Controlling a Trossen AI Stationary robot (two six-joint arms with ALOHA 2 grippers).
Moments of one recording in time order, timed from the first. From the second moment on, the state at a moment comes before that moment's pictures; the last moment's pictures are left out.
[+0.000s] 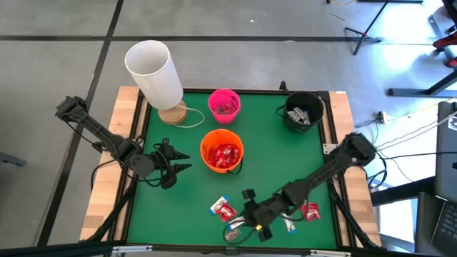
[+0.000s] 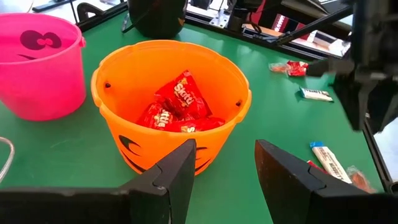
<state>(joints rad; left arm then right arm) -0.58 0.90 0.57 -0.23 -0.72 -0.62 0.62 1.83 1.21 -0.14 0.10 0.20</state>
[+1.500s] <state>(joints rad) -0.58 0.90 0.57 -0.25 -0.72 -0.65 0.63 2.07 1.36 -0.21 0.10 0.06</state>
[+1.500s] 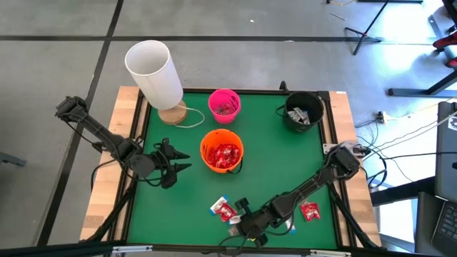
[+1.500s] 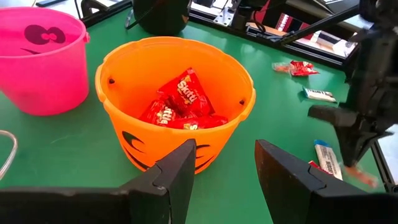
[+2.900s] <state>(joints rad) -0.58 0.90 0.57 -0.25 -0.75 -0.63 -0.43 1.73 1.36 -0.16 -0.08 0.08</state>
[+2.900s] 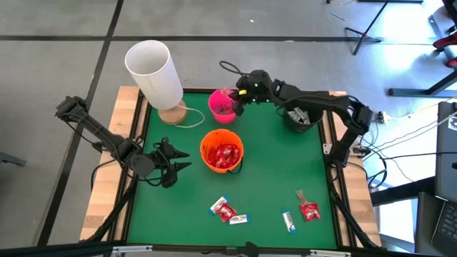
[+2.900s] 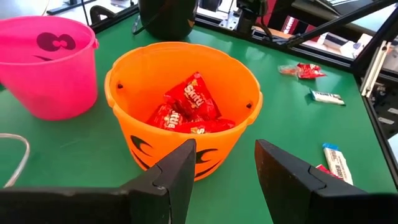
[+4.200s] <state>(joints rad) -0.58 0.90 0.57 -0.22 -0.75 -0.63 0.72 1.53 1.37 -1.27 0.08 0.79</state>
